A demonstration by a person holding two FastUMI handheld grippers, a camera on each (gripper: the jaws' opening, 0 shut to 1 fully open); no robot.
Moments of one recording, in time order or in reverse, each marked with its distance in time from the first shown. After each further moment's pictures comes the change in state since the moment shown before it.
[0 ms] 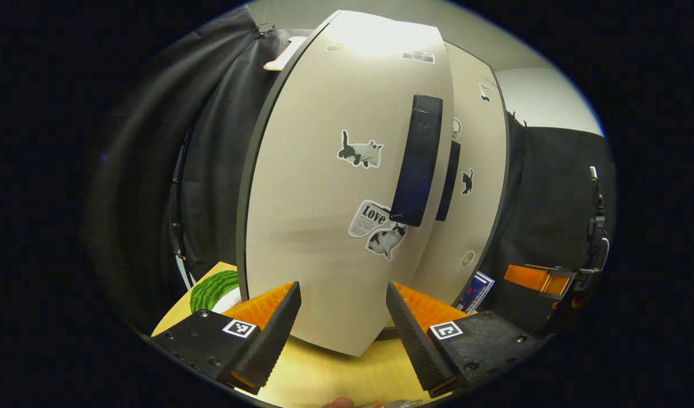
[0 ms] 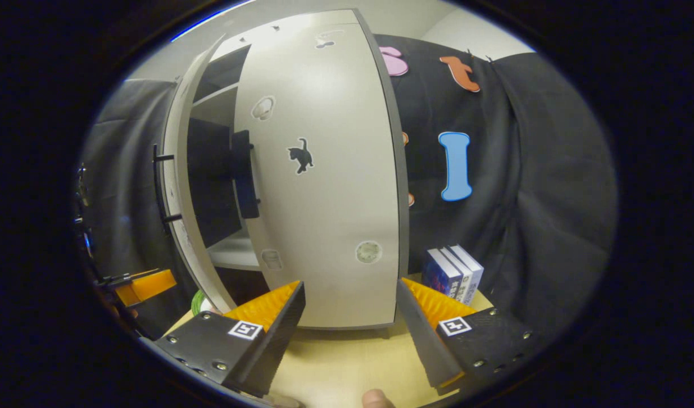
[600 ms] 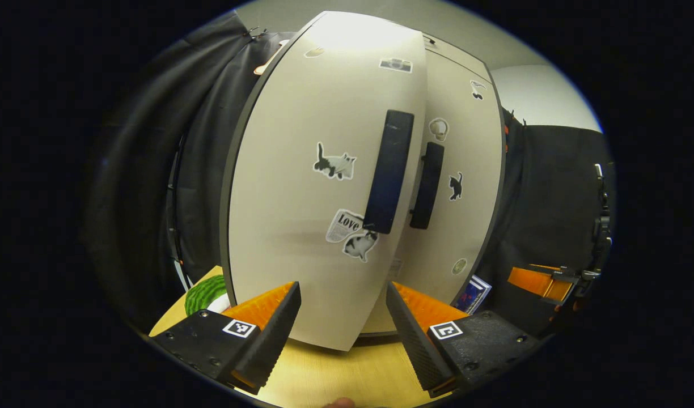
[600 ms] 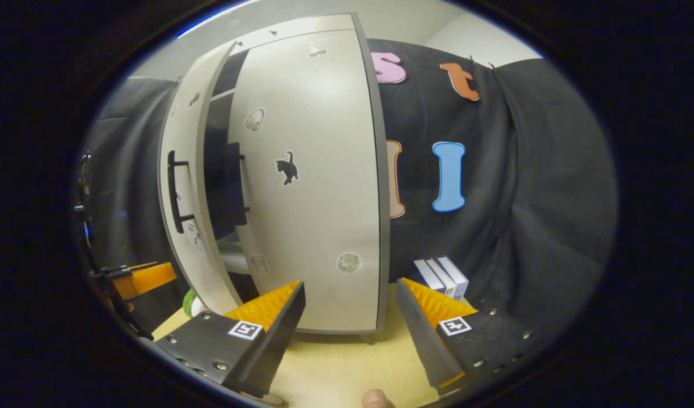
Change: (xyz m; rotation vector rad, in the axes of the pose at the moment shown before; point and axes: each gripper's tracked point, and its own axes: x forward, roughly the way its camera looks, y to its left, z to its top) left arm 0.008 -0.035 0.021 0.033 -0.024 0.013; right arm -0.004 -0.022 0.031 -0.048 -0.040 0.003
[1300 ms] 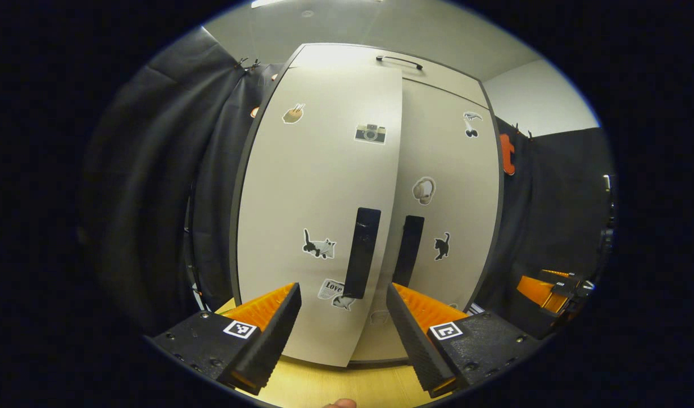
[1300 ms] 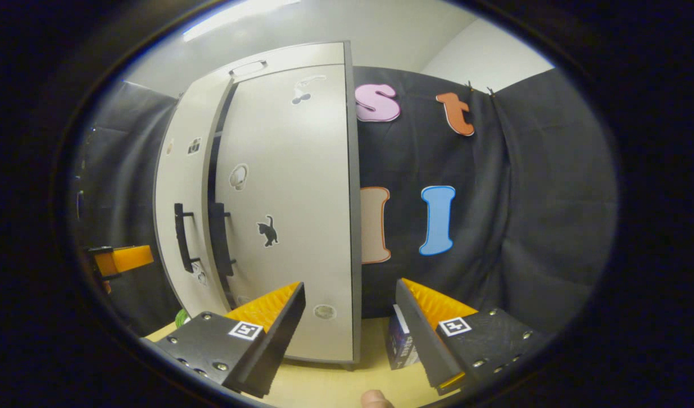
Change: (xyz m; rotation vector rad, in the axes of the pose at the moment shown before) left arm -0.026 -0.034 0.094 0.045 -0.140 0.095; right arm -0.011 -0.041 0.083 -0.026 -0.158 -0.028
